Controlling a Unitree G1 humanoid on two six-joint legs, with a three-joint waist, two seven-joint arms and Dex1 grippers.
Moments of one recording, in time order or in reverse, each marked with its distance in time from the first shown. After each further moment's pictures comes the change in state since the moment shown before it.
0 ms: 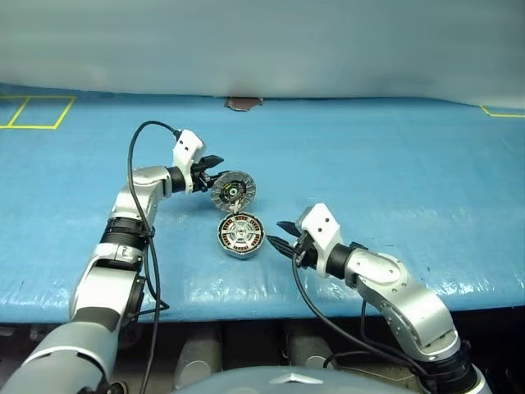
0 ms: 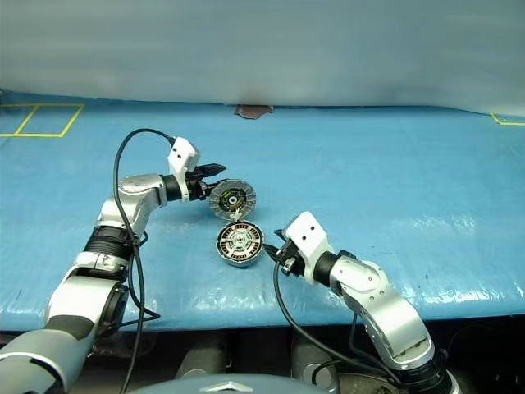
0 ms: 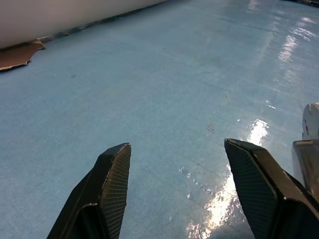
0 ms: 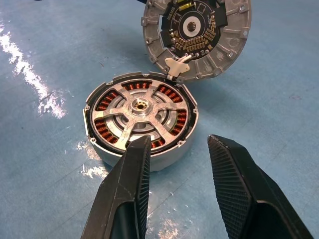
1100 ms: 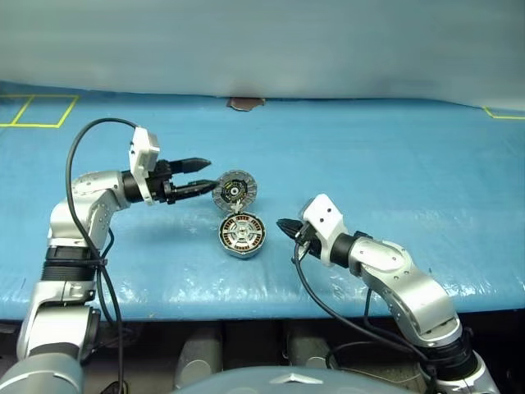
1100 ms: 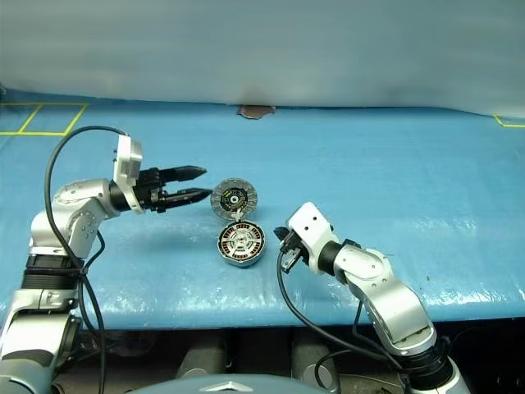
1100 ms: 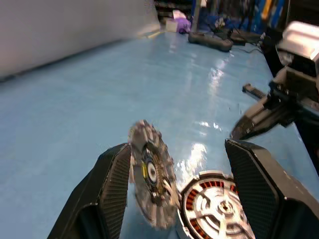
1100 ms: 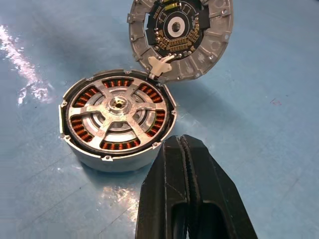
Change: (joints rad) left arm 0.212 0.206 0.131 -0.472 -0.306 0.195 -0.220; right arm -0.064 -0.019 -0.023 0.024 -0.030 0.039 0.058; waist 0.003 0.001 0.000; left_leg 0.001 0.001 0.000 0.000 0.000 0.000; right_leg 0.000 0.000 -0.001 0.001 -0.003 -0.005
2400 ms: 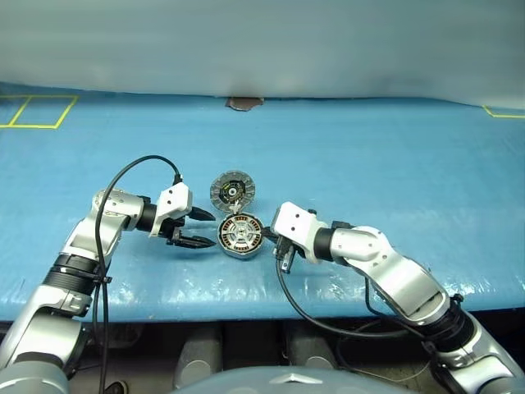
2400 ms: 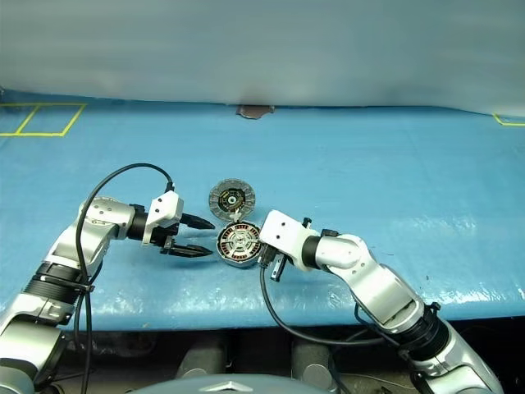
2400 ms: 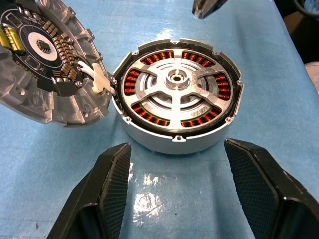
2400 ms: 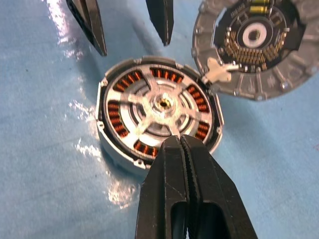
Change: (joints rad) left arm 0.088 0.101 -0.299 0.030 0.309 -0.240 -0.198; right arm -0.230 -0.131 0.249 0.067 -0.095 -0.020 0.076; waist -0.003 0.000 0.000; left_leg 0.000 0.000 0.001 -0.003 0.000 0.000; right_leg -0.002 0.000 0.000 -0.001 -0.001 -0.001
